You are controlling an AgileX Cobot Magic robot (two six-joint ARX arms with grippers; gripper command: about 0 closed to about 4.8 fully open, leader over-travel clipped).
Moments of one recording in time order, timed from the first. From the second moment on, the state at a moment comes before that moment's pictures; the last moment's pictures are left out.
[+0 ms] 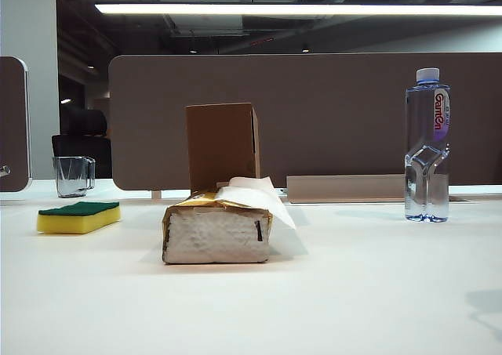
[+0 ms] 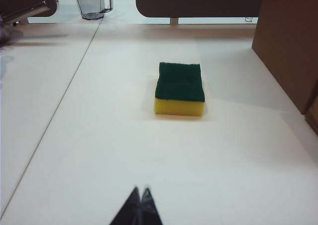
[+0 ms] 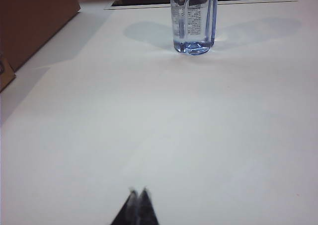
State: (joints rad) left arm 0.02 0.00 0.01 -0.17 0.05 0.03; right arm -0.02 0.13 0.01 -0.16 -0.23 0.03
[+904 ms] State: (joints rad) left arm 0.02 0.00 0.03 -0.13 0.08 -0.04; right arm -0.02 0.13 0.01 -0.11 -0.29 0.03
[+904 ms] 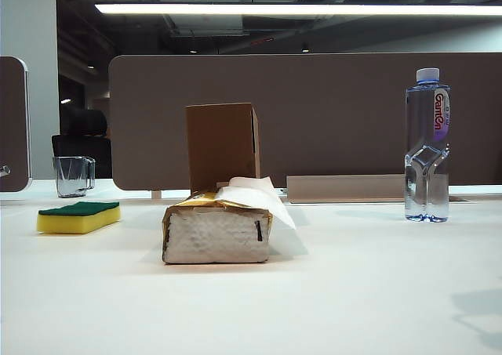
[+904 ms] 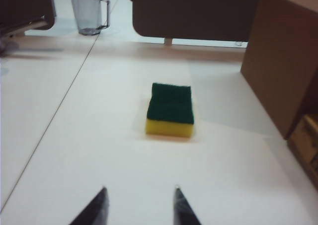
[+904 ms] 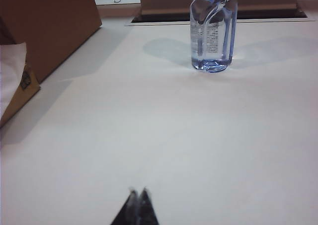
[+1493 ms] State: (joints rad) left arm 0.02 0.00 0.14 -0.13 0.18 -0.15; right arm -0.02 0.13 0.13 -0.15 -0.29 0.11
